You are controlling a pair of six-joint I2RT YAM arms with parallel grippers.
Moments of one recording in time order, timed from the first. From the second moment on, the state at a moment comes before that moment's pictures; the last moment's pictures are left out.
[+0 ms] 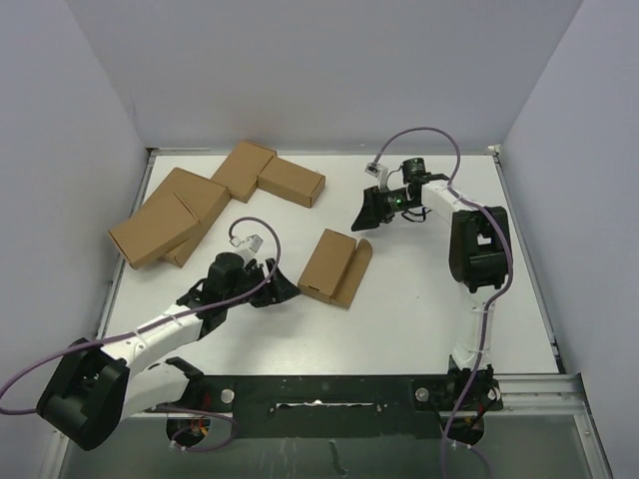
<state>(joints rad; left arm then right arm) -0.54 1.09 0.40 0.14 0.30 -0.78 0.16 2.13 1.60 -0.58 -0.98 -0.28</state>
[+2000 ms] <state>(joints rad) -0.66 1.15 0.78 0.16 0.42 0.21 0.07 1.63 1.16 -0.89 -0.93 -0.77</state>
